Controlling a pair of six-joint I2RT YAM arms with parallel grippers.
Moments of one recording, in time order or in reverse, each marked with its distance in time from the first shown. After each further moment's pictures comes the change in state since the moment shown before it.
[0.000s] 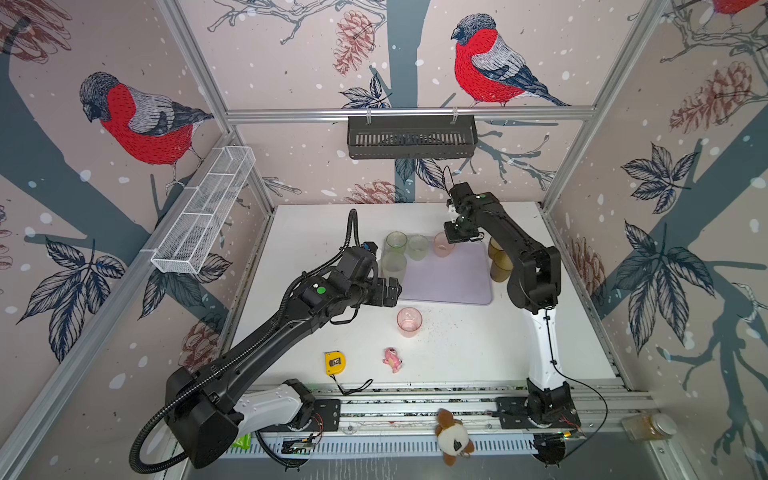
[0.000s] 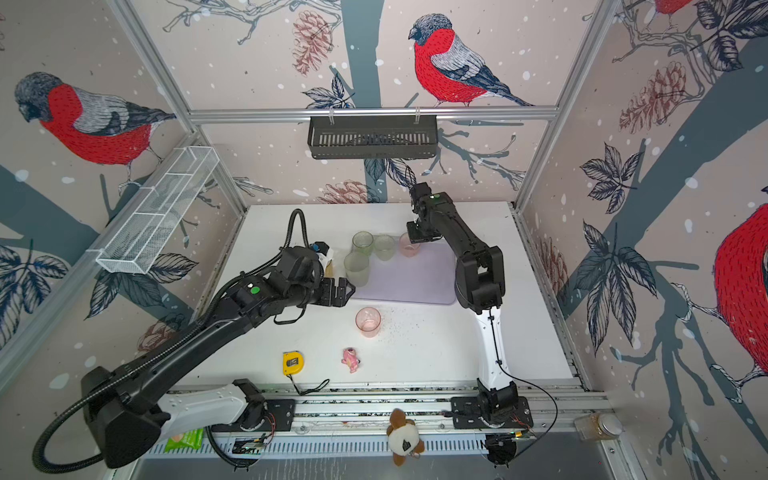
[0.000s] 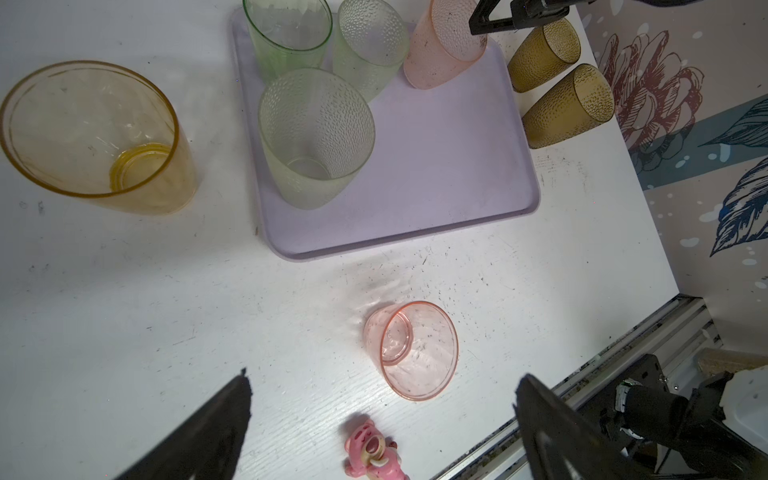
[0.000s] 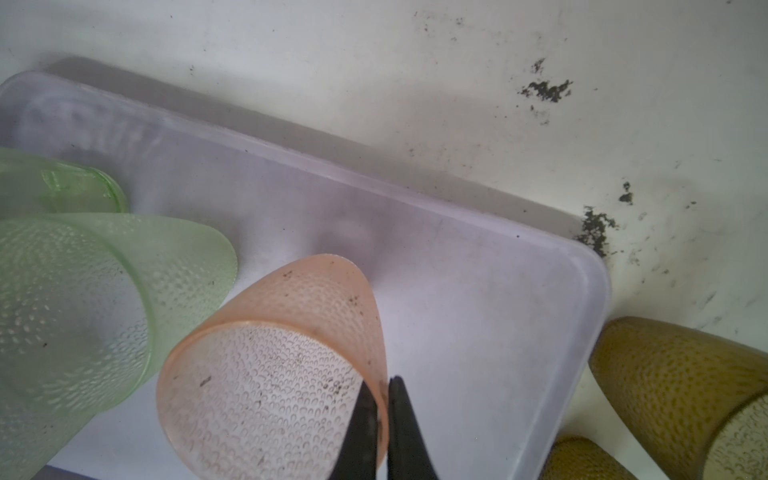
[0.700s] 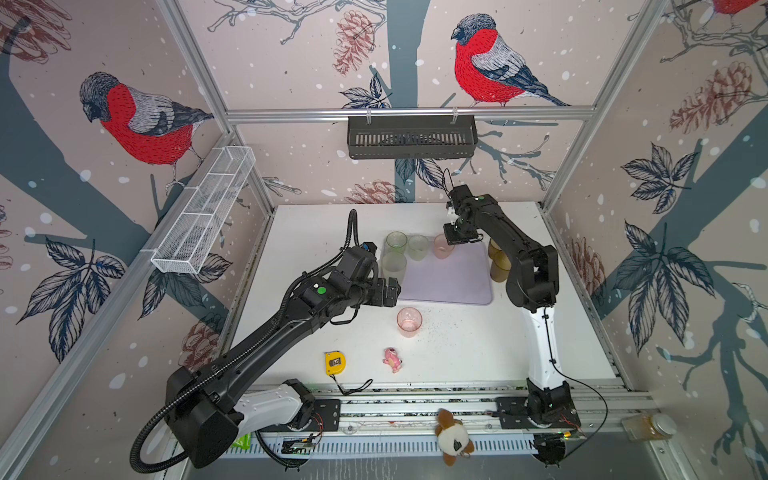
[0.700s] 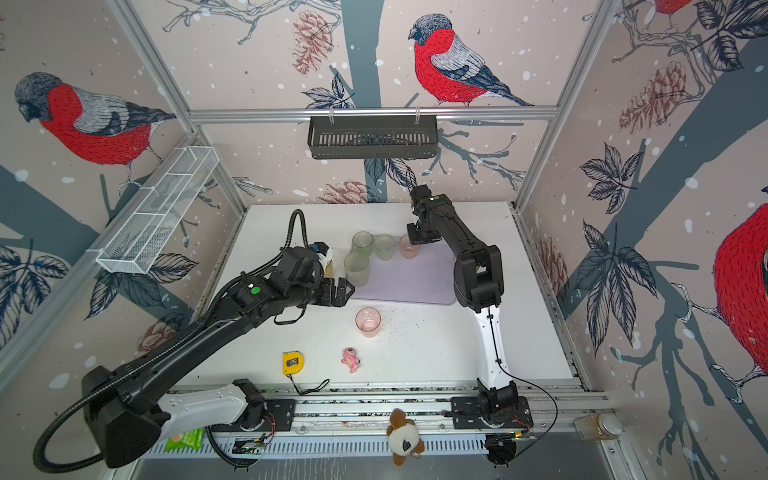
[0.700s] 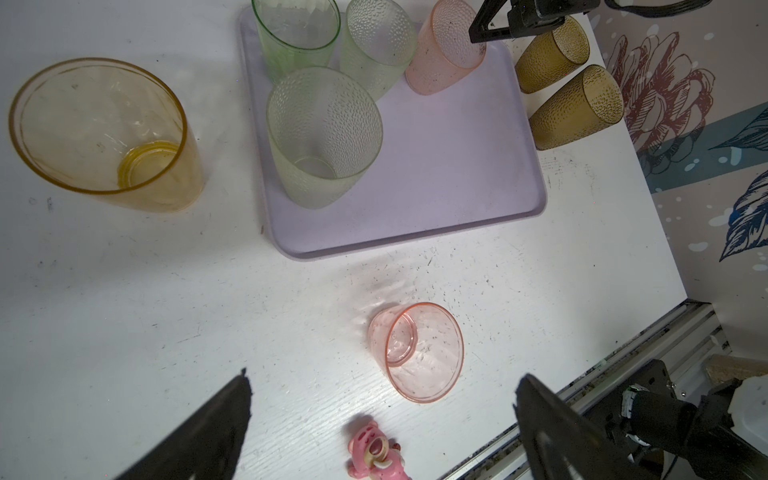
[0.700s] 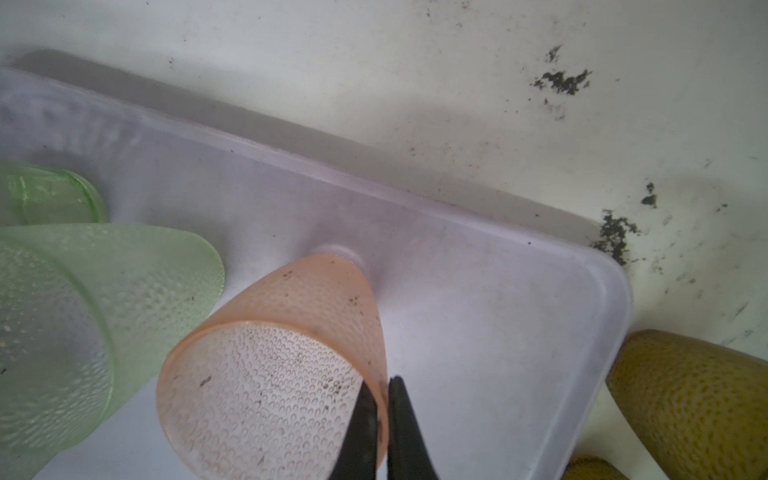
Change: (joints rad) left arm 0.000 0.000 -0.005 0.000 -0.010 -0.005; right arm -0.008 0.022 -0.011 0.022 -0.011 0.001
